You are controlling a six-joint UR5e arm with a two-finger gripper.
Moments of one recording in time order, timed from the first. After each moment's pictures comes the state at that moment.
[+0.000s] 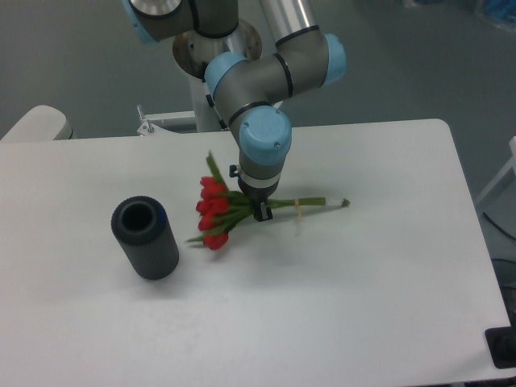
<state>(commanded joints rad) 2.43 -1.81 -1.93 -1.12 1.58 1.76</state>
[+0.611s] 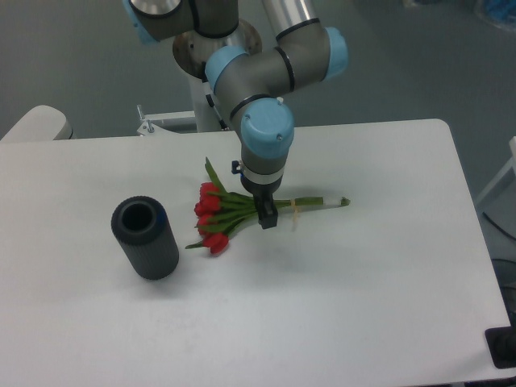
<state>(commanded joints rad) 2.46 -1.86 -1.77 -1.13 1.57 1.75</state>
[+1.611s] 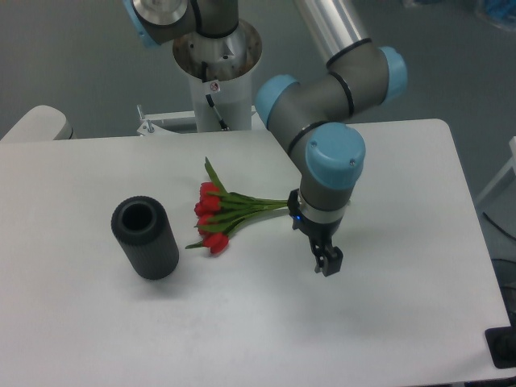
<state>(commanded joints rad) 2.51 -2.06 -1.44 -1.18 1.52 1.59</state>
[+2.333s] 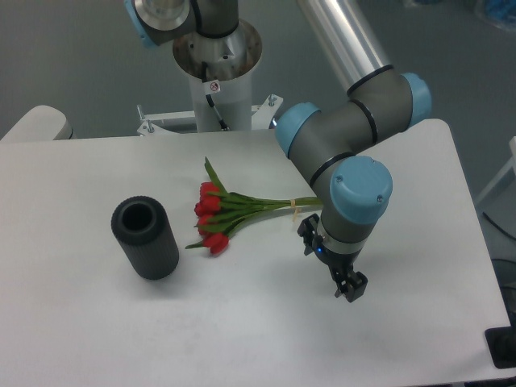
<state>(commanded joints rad) 2.51 -2.13 -1.35 -1.22 1.52 1.52</state>
